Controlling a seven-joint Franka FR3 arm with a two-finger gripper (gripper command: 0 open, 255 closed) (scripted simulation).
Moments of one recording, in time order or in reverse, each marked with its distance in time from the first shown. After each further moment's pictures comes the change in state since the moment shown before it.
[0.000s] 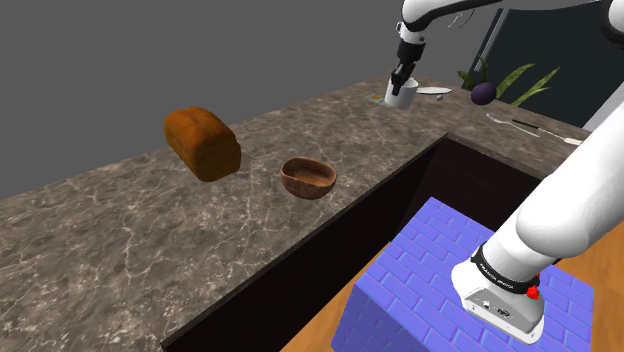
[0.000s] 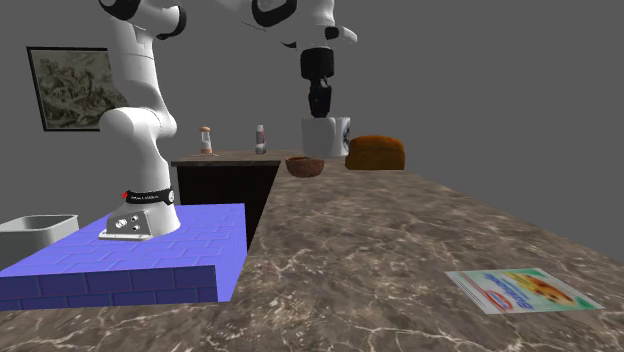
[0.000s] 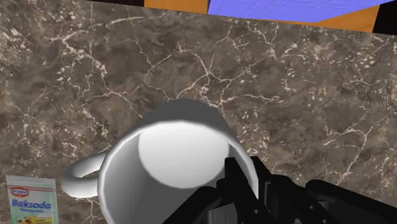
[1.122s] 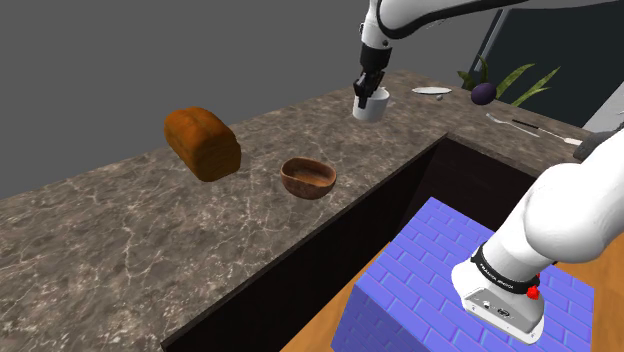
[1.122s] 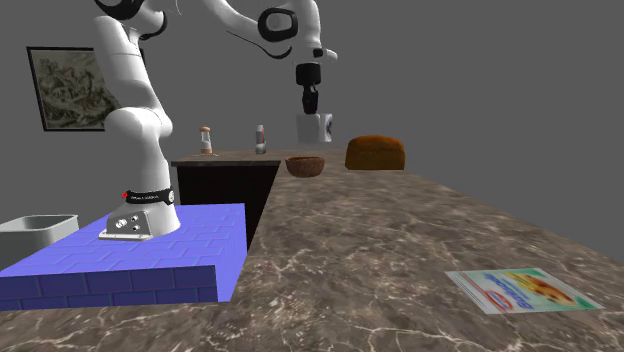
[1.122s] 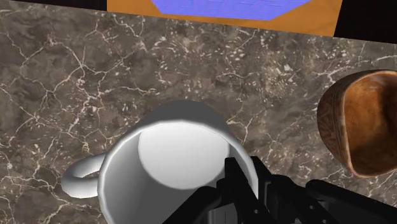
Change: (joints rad) arm 0.165 -0.163 0.223 -0.147 -0.036 -0.033 0.400
